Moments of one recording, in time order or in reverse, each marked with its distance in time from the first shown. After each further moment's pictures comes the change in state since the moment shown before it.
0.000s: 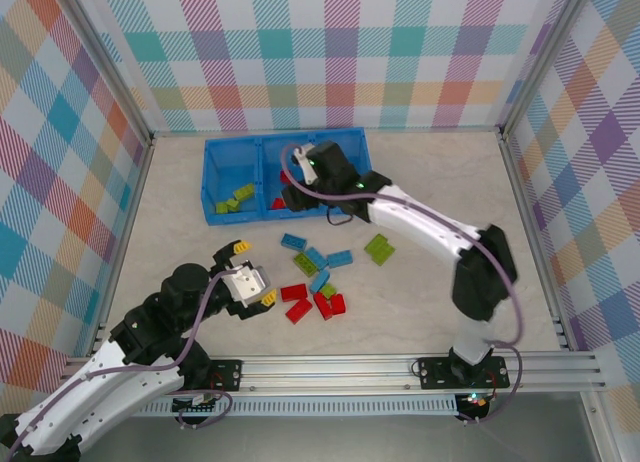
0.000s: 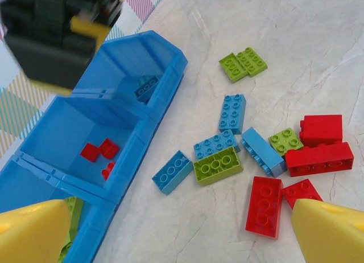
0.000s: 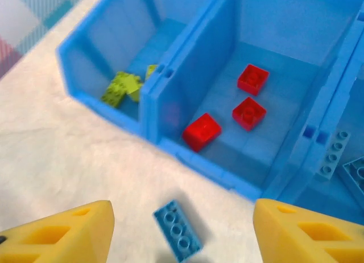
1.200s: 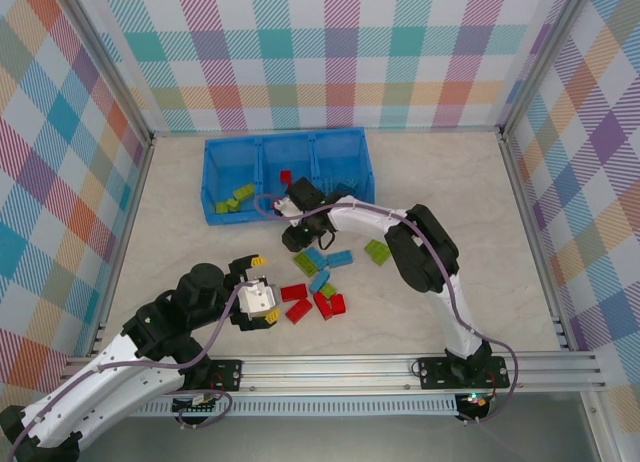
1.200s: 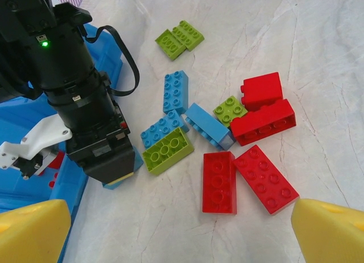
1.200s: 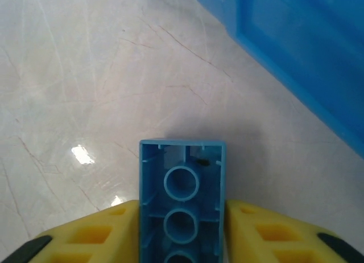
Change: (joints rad) left arm 0.002 0.058 -0.052 -0.045 0.134 0.125; right arm 0.013 0.467 0.137 -0.092 -0.159 -0.209
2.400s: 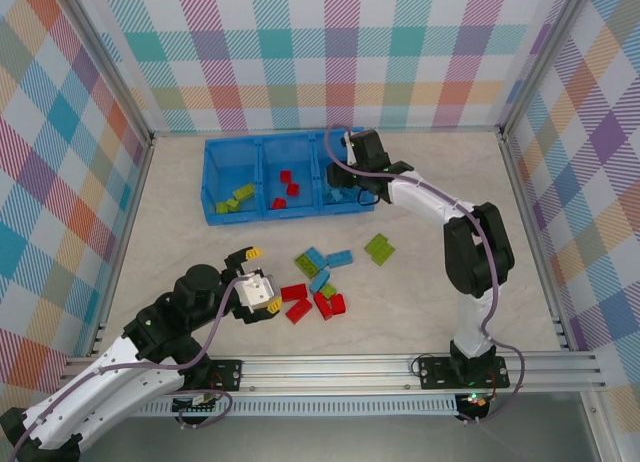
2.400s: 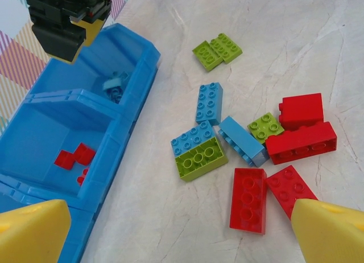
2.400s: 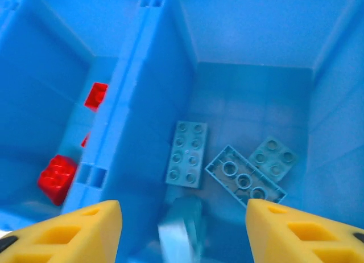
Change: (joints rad) left arm 0.003 -0.024 -0.032 0.110 -0.077 -0.067; right arm -0.297 -0.280 -0.139 0.247 0.163 0.299
